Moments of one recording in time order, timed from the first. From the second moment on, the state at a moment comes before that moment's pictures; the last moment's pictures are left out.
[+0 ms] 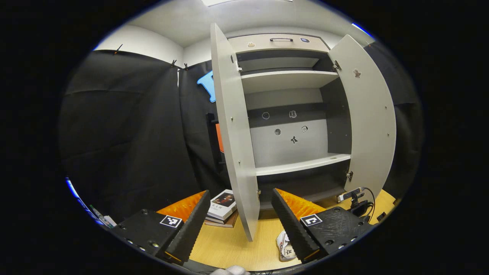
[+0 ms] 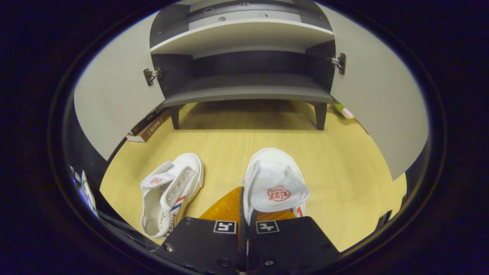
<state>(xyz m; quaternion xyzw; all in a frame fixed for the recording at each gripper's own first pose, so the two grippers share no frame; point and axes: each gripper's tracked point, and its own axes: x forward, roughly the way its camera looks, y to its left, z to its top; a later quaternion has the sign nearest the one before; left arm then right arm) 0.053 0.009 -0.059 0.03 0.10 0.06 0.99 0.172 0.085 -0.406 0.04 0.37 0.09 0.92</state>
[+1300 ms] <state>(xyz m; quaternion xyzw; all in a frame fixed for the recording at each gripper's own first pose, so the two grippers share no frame) 0.030 -0.010 -0.048 0.00 0.07 0.11 0.99 0.400 0.097 -0.041 0.00 0.13 0.11 0.99</state>
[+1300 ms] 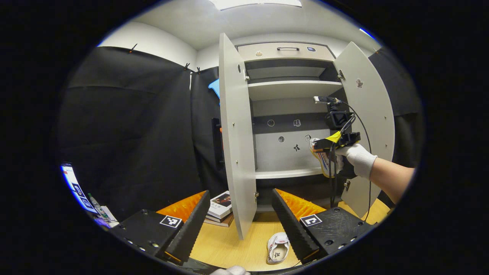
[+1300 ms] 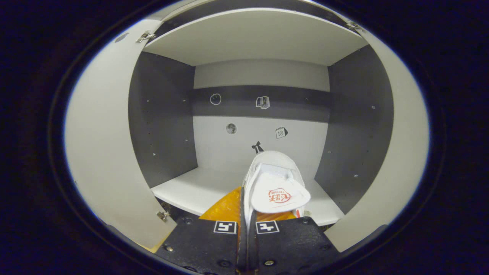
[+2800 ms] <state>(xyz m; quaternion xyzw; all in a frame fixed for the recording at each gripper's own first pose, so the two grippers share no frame) 0.041 -0.007 -0.016 0.00 0.04 0.09 0.99 0.411 0.066 0.026 0.04 0.10 0.05 0.99</state>
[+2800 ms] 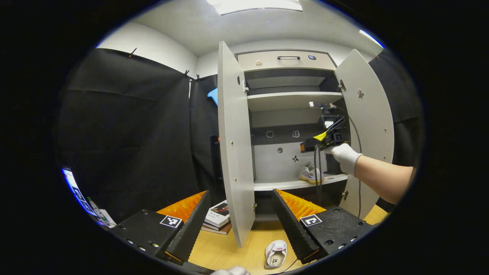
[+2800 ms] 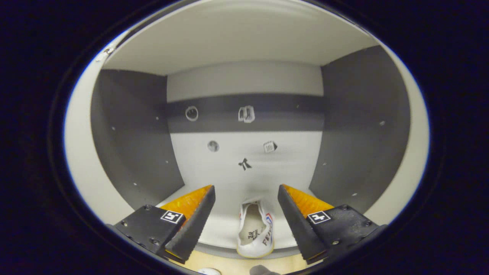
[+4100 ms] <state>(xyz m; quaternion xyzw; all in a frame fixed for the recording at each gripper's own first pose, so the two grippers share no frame) 0.019 -0.085 -0.317 0.03 0.24 -0.09 0.97 0.035 -0.020 -0.085 0.00 0.09 -0.01 1.00</state>
